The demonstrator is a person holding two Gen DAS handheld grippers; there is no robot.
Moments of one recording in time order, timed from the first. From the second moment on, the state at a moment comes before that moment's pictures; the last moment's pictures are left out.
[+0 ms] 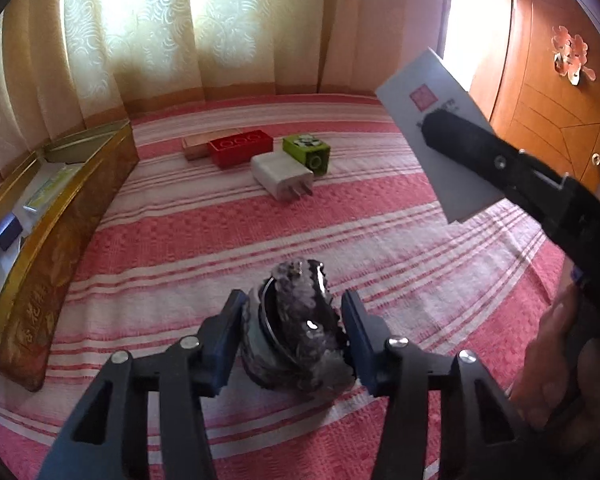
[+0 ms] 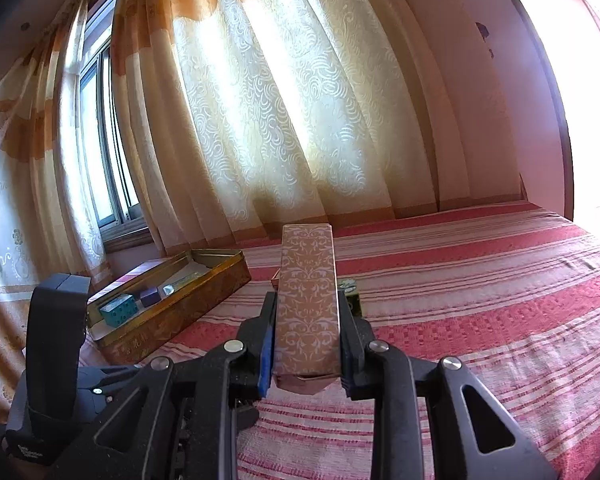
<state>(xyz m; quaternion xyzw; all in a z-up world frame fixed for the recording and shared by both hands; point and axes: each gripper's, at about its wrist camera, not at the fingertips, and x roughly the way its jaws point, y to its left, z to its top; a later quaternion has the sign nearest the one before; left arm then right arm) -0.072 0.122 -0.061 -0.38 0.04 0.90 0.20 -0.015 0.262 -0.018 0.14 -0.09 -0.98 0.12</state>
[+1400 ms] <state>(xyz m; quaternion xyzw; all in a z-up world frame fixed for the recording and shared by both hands) -0.164 -0.102 -0.014 -0.32 -0.03 0.95 -0.03 -0.186 0.028 0.002 0.26 0.06 -0.92 0.28</state>
